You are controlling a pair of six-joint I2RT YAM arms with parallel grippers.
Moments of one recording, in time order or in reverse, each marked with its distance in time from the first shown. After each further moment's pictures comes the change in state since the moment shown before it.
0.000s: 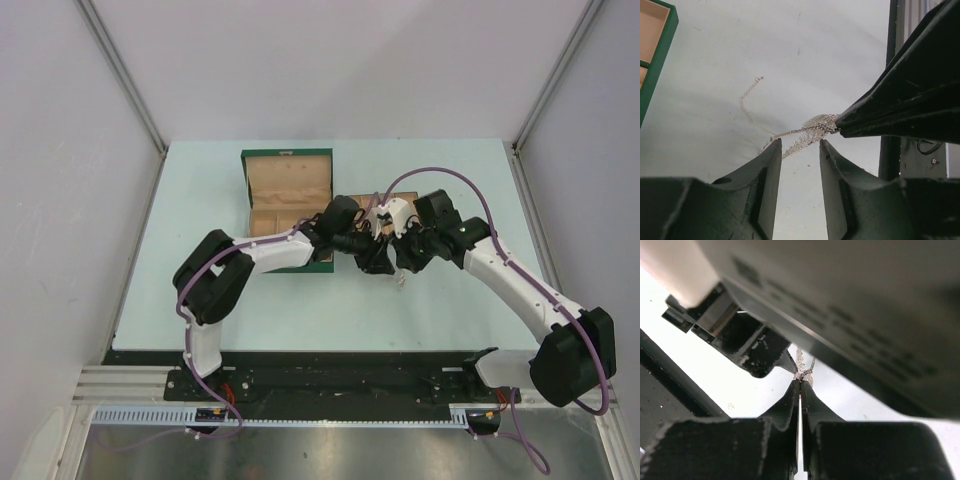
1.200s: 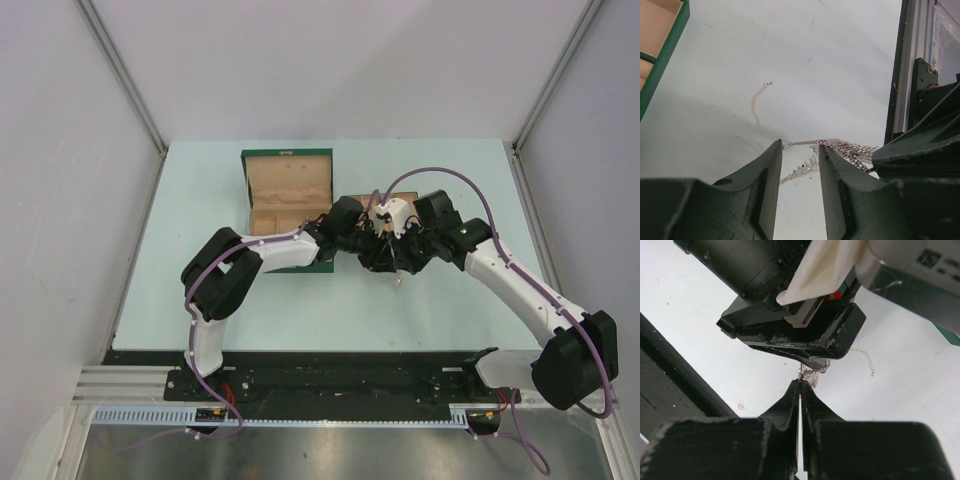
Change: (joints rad) left arm -0.010 0.056 0.037 0.025 -0.050 -0.102; right arm 0.012 -0.014 0.001 -0.001 -0.031 0.027
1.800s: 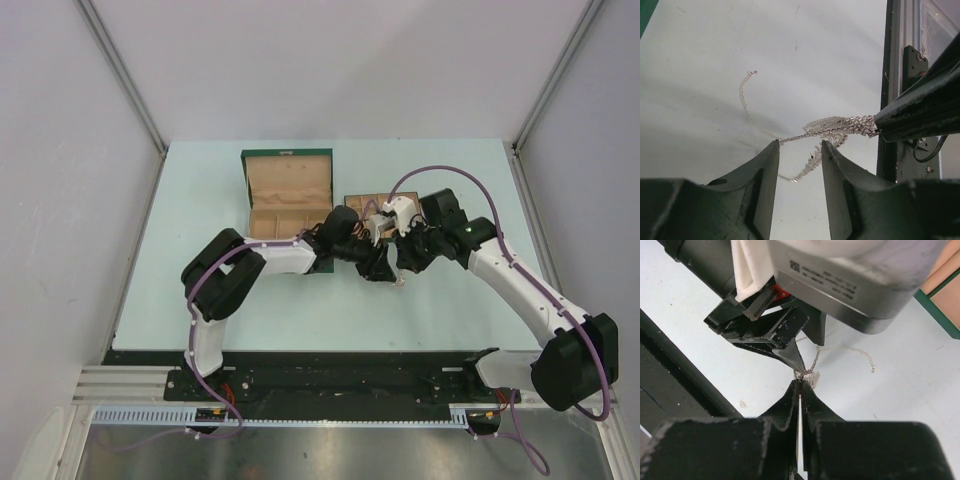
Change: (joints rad) left arm -0.002 0.000 -0.098 0.133 0.057 -0.017; right arm -0.037 -0.009 0.001 -0.014 -0.029 0.001
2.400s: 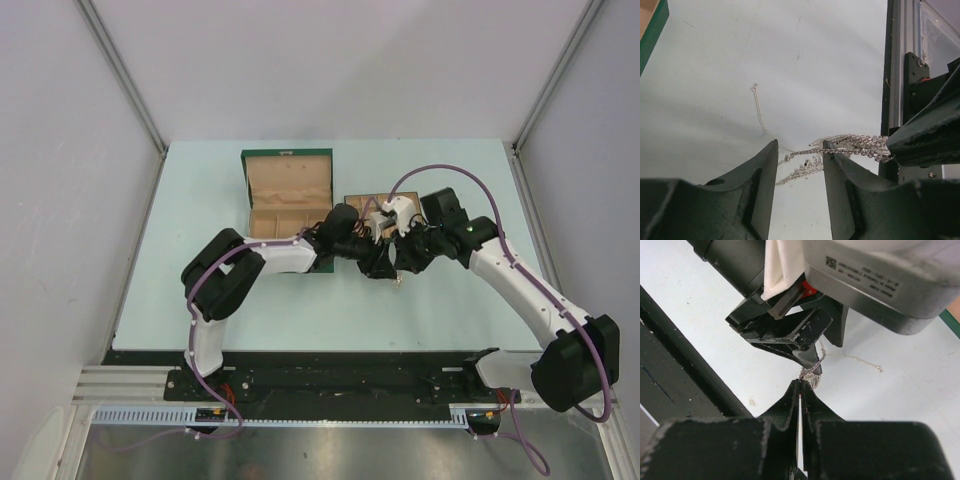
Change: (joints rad) left arm 0.000 0.000 0.003 0.025 -0.005 0.000; right arm -0.008 -0.003 0.013 -0.018 -0.053 0.000
